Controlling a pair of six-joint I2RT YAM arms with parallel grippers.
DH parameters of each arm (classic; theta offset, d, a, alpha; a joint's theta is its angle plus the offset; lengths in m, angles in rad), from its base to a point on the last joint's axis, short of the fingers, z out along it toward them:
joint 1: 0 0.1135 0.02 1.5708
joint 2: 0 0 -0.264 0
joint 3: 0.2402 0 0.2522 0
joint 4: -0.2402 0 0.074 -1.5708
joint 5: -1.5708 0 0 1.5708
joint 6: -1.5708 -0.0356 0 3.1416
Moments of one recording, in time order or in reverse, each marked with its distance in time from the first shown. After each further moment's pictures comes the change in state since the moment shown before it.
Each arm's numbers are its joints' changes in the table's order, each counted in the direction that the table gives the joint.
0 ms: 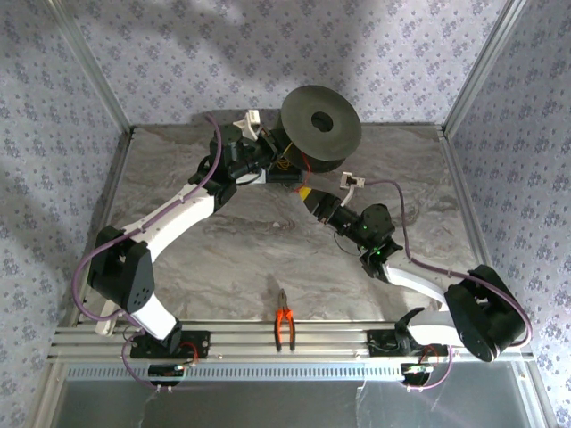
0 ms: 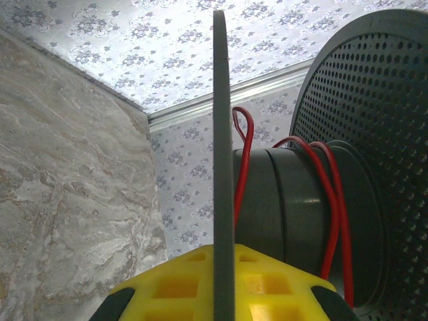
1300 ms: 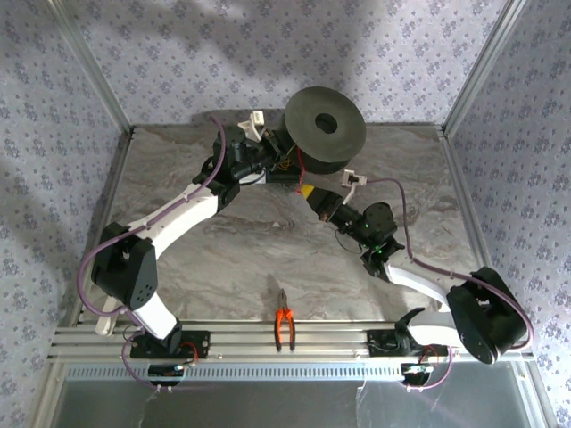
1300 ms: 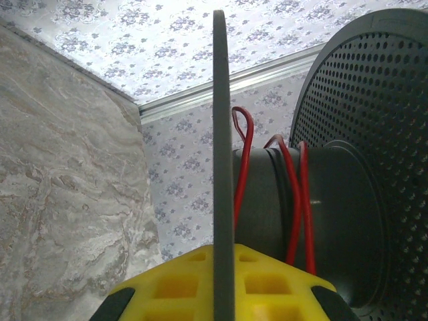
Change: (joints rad) left arm -0.006 -0.026 0.000 0.041 -0.026 0.016; right arm -0.024 0.030 0.004 -0.014 0.016 -0.006
